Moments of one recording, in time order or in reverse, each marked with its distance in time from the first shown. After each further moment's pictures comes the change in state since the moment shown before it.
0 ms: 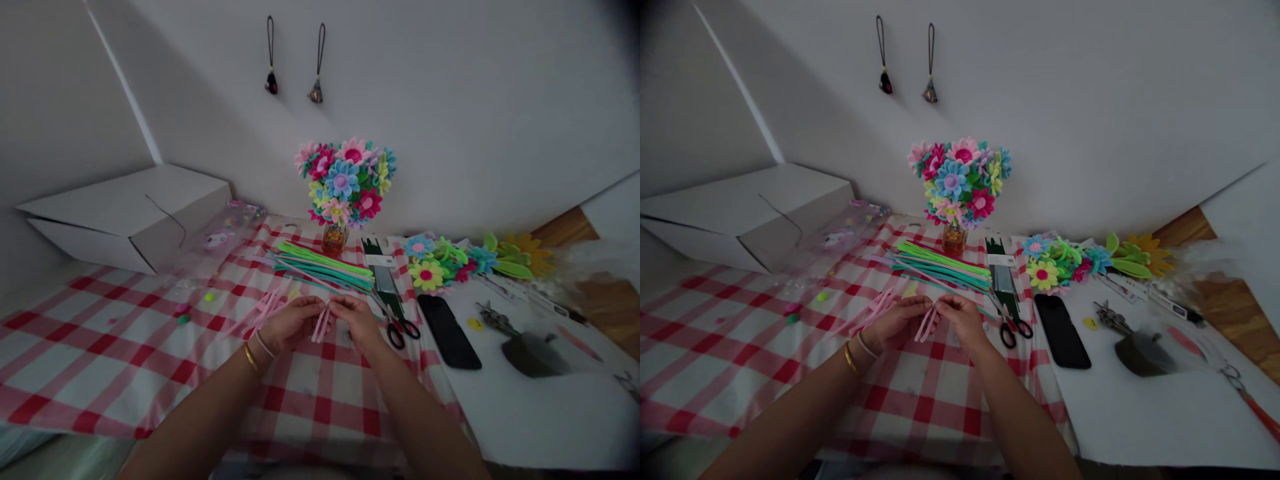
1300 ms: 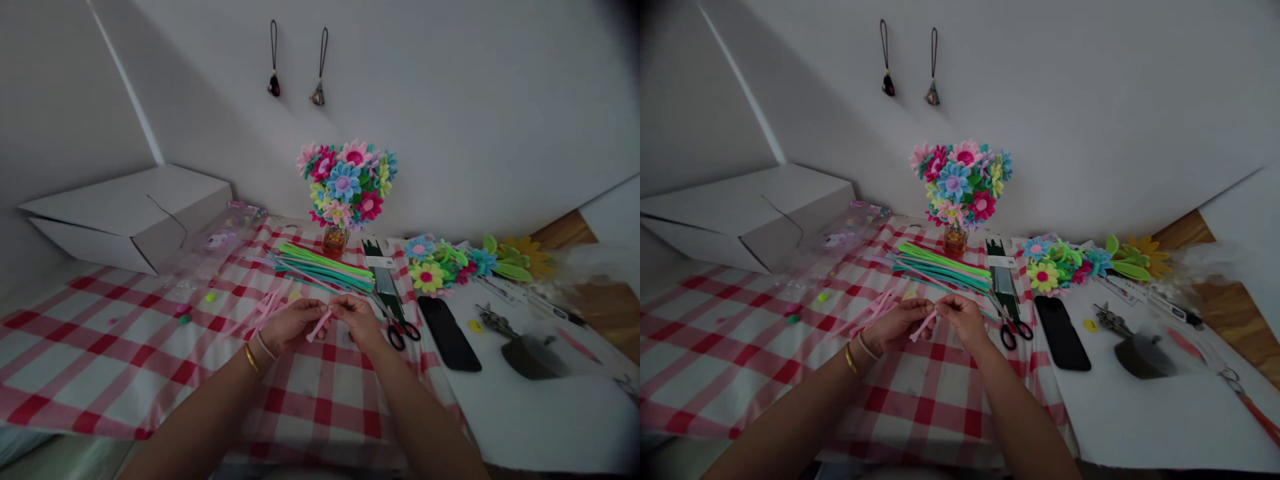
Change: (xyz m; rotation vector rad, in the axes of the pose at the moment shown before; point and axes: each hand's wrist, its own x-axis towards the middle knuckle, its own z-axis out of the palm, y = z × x) left_hand 0.001 -0.001 -0.001 0.132 -0.001 0.010; right_hand 0.001 -0.001 -0.005 -0.104 -0.038 -0.068
